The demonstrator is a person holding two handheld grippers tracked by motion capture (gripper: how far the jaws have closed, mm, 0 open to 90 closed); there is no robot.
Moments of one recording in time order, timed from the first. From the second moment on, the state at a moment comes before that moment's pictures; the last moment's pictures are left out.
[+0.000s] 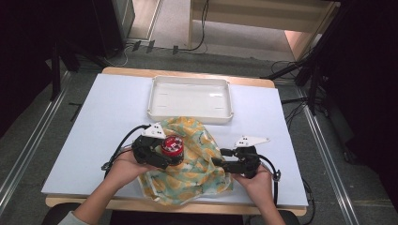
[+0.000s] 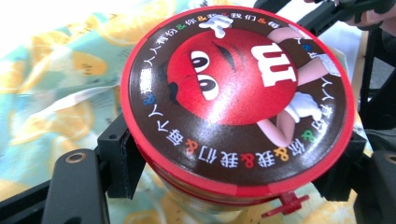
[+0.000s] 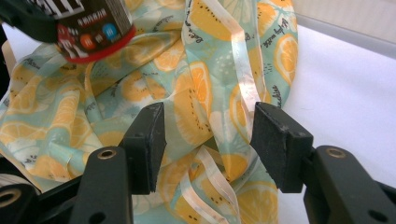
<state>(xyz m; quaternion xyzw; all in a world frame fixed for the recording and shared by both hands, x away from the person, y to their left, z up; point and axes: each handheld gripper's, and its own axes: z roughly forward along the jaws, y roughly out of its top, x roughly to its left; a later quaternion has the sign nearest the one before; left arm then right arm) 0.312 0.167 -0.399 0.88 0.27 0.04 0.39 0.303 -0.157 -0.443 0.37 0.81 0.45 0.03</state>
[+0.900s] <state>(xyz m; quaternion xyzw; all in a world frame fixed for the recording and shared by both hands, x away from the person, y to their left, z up) 0.332 0.193 -0.377 0.86 0.32 0.04 0.40 0.307 -0.148 -0.445 0.35 0.82 0.46 0.03</state>
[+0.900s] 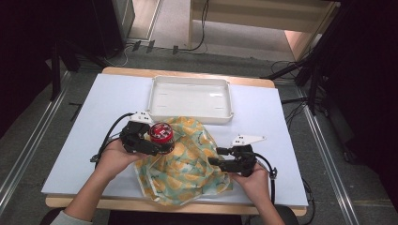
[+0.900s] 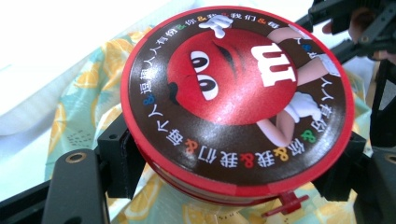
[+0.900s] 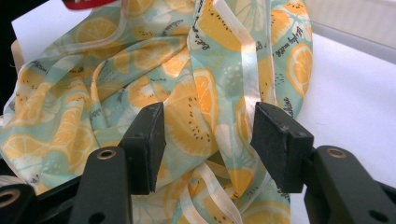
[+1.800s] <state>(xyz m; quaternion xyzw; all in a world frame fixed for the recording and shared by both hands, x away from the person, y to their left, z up) 0.396 0.196 -0.356 0.85 0.34 0.07 0.40 0.304 -0.144 -0.446 0.35 0.82 0.46 0.02</state>
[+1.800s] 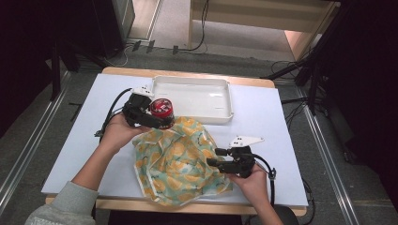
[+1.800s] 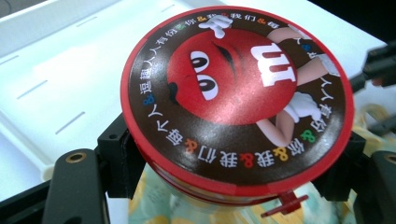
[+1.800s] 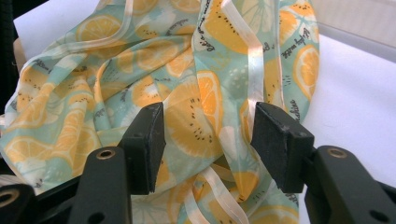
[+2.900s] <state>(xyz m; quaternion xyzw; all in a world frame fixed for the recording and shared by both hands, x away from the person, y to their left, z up) 0.481 0.191 -0.383 0.85 0.35 0.10 0.37 0.298 -0.142 -0.447 0.34 0.82 0.46 0.03</state>
